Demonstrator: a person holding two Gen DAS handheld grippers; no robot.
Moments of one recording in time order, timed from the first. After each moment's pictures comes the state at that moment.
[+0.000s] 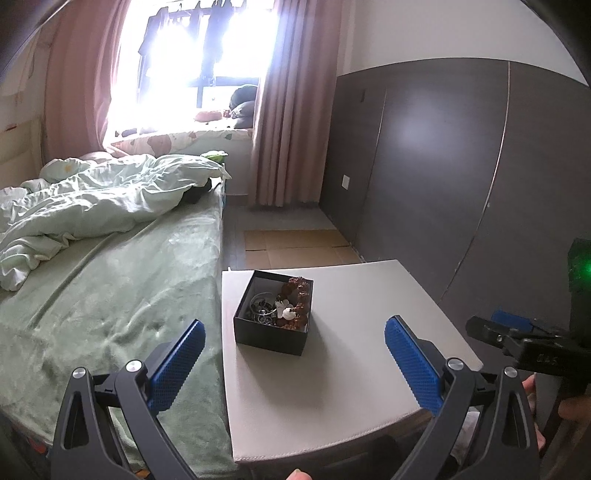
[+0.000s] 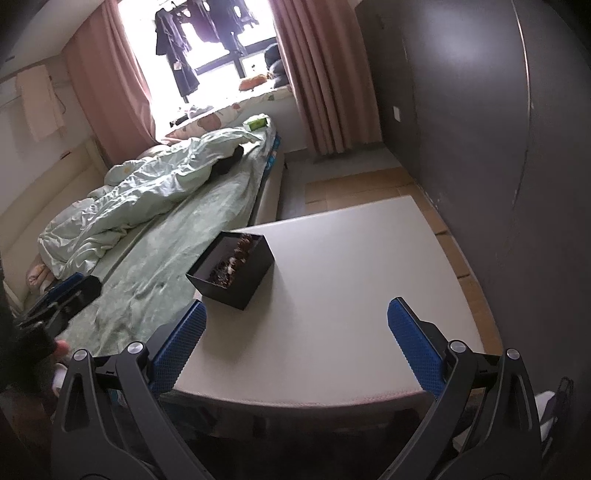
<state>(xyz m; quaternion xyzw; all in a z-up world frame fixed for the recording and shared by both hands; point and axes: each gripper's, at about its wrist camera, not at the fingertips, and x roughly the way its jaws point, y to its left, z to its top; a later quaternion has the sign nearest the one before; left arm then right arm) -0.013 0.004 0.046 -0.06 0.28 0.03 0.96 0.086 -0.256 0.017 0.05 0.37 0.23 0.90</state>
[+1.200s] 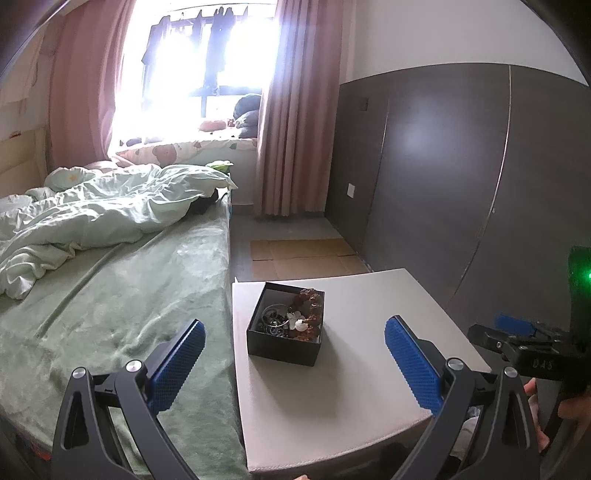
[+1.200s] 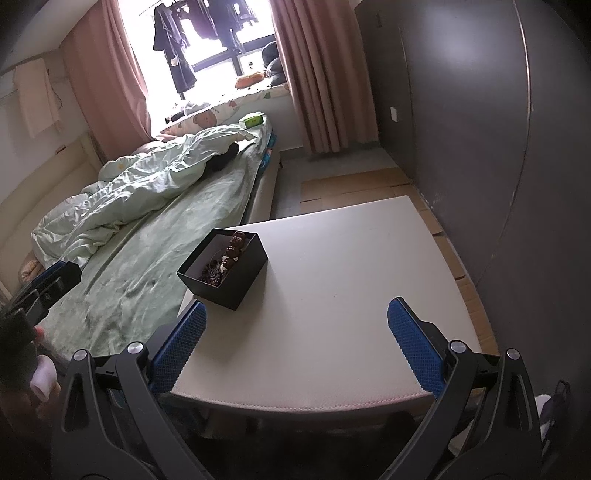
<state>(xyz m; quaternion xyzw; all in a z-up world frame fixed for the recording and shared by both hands) -0.012 0.013 0.047 -0.06 0.26 0.04 0.96 0.086 -0.251 0.013 0.04 0.36 0.23 0.90</state>
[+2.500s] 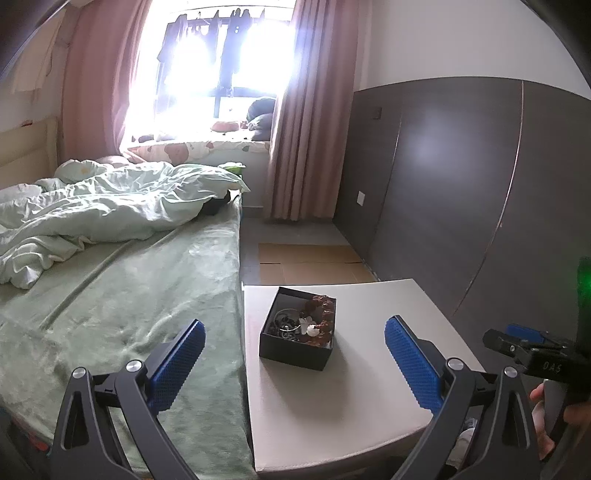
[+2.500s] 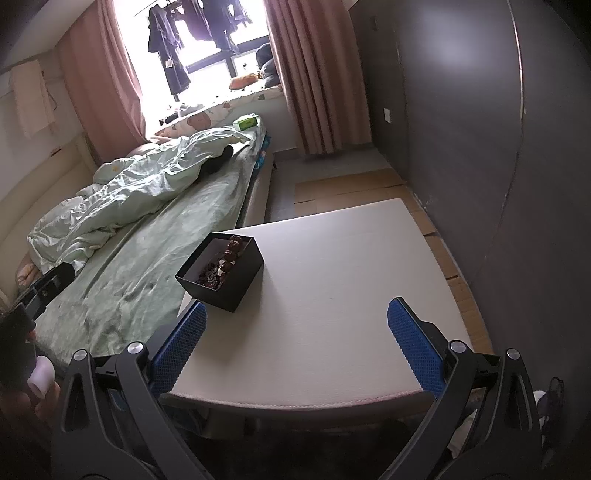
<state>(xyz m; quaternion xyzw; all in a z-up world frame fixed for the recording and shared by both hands) -0.018 0.028 0.054 -0.08 0.26 0.05 0.96 0.086 -0.259 0.023 0.05 0.36 0.21 0.91</state>
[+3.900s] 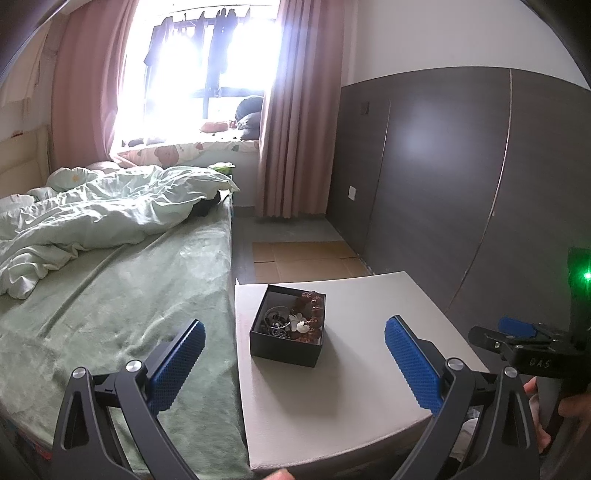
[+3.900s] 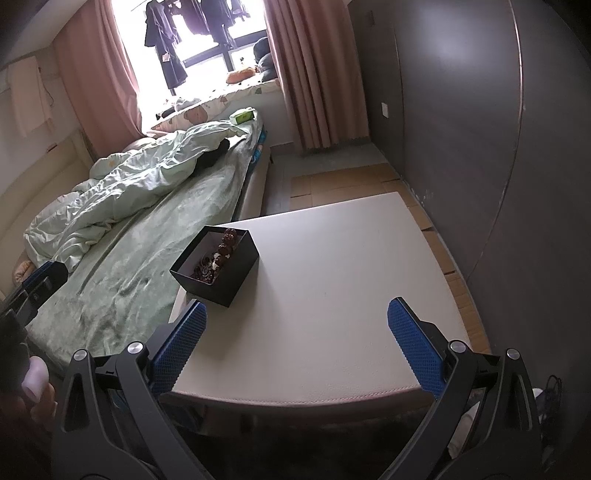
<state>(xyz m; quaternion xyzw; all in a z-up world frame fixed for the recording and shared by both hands) -0.017 0.014 0.054 -0.06 0.26 0.04 0.96 0.087 -0.252 0.021 0.04 0.38 0.21 0.90</state>
